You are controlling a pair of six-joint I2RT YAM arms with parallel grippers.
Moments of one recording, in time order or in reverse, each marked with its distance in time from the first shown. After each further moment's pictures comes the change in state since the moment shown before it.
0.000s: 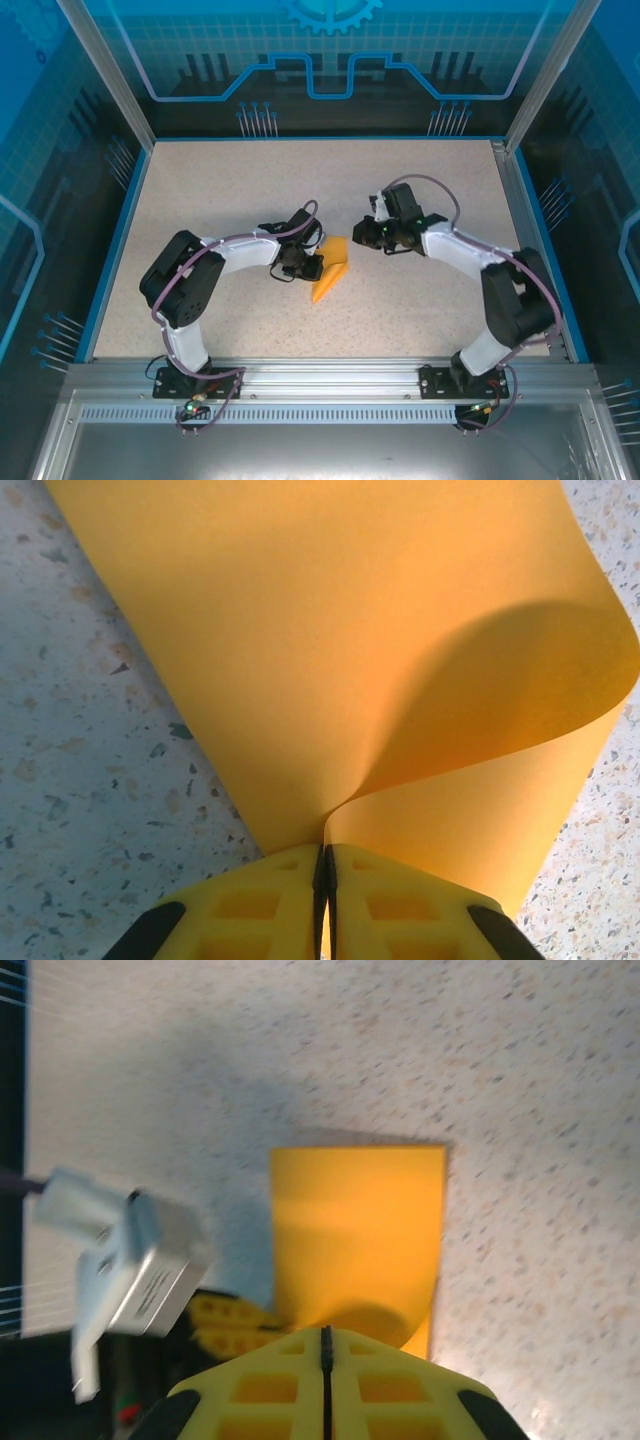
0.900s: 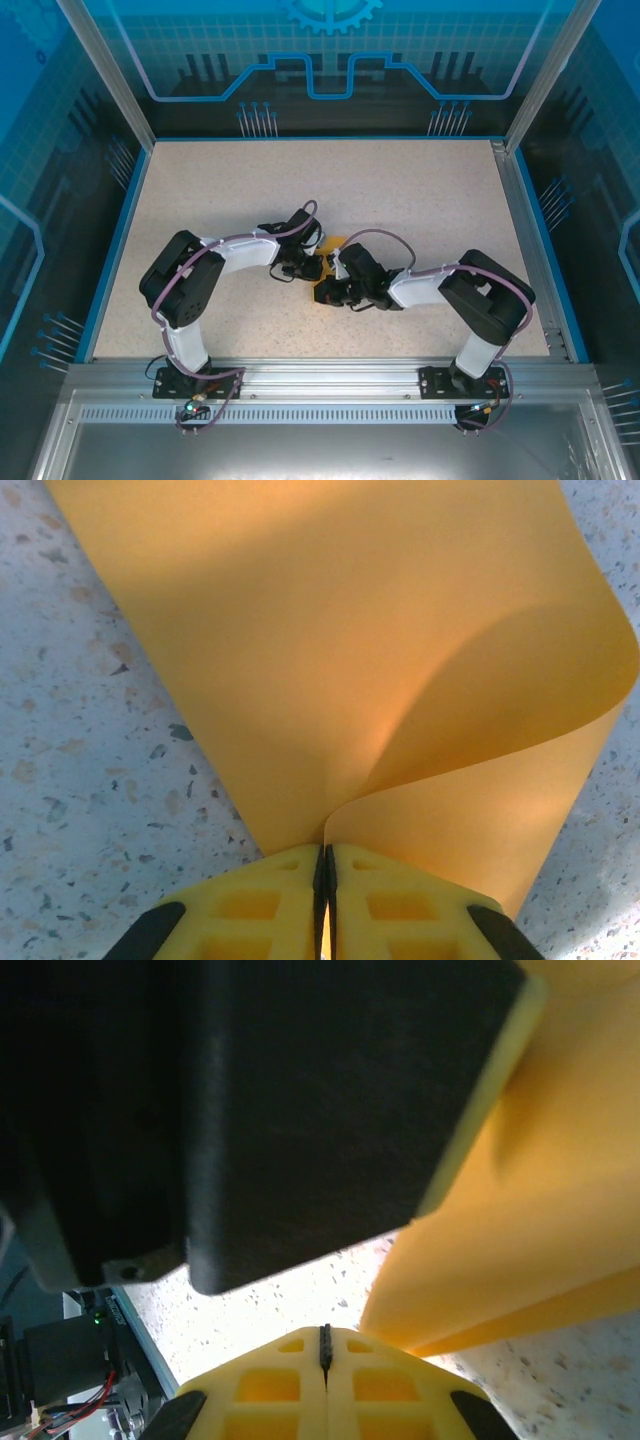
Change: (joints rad) left arm 0.002 0.000 -0.005 0.008 0.007 0.001; right arm 0.389 0.137 -0.266 0.497 -0.016 0.251
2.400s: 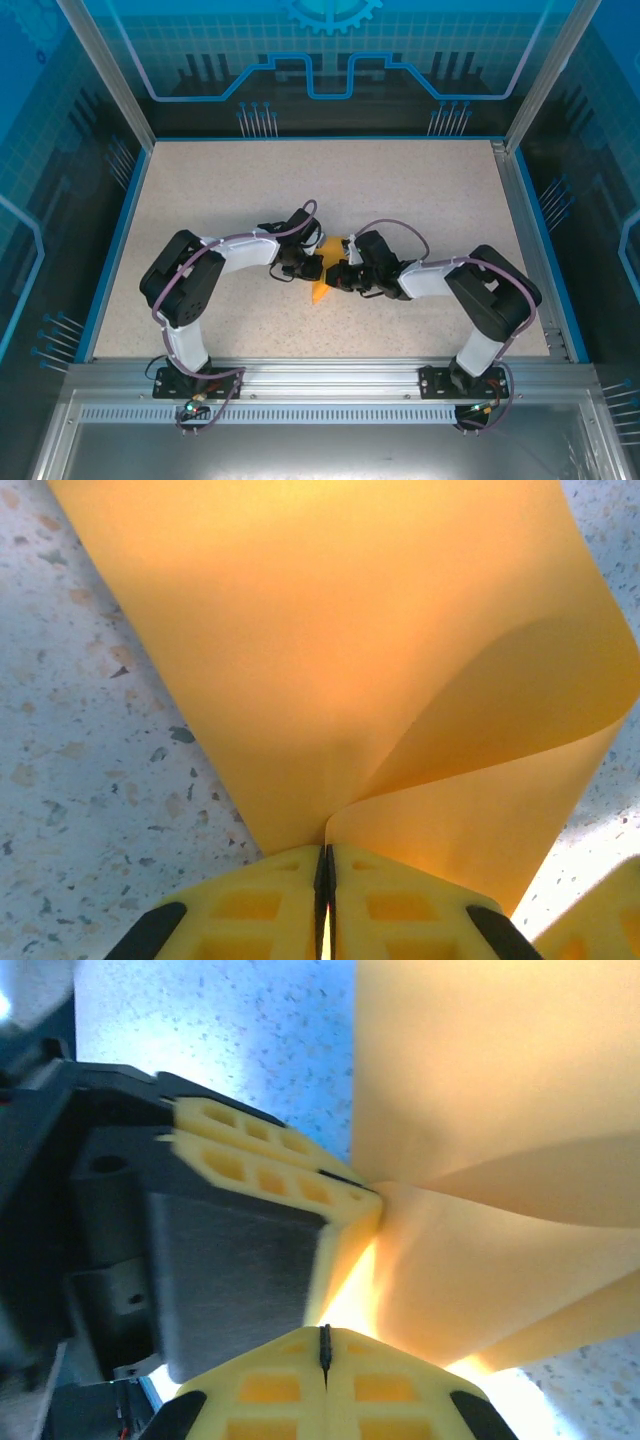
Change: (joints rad) left arm 0.004 0.005 0.002 -0.001 0.007 0.003; right arm -0.142 -0.002 -0.010 0.021 -0.035 -0.021
